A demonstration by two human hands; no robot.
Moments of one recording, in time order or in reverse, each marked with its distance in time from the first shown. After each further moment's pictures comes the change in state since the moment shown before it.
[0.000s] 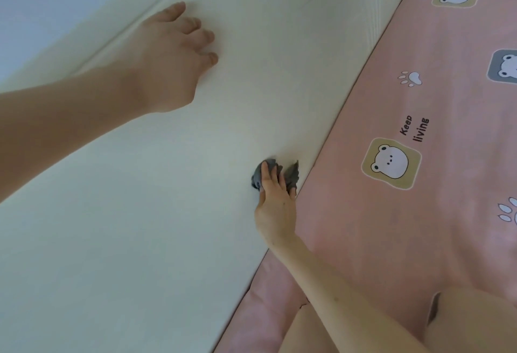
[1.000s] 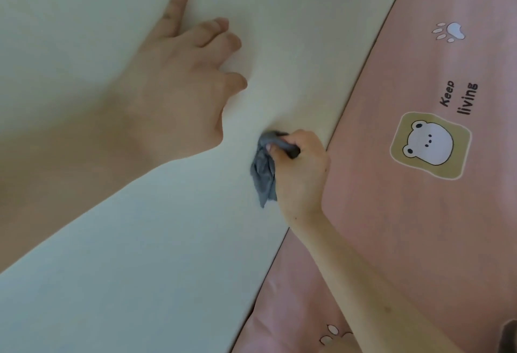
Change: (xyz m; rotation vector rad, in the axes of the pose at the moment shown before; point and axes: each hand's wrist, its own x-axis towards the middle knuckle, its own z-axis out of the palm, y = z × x) left_hand 0.003 0.082 0.054 -0.137 0.153 0.028; right_hand 0.053 0.006 -0.010 0.559 0.466 0.031
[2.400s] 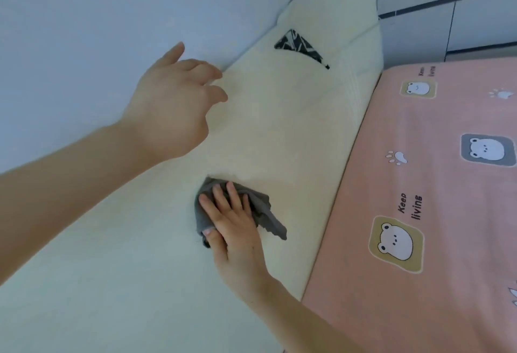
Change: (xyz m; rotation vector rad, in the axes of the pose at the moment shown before) left_hand 0.040 -0.140 -0.111 0.020 0.224 -0.155; right_hand -0.007 -0.124 0.055 -0.103 -0.343 -0.646
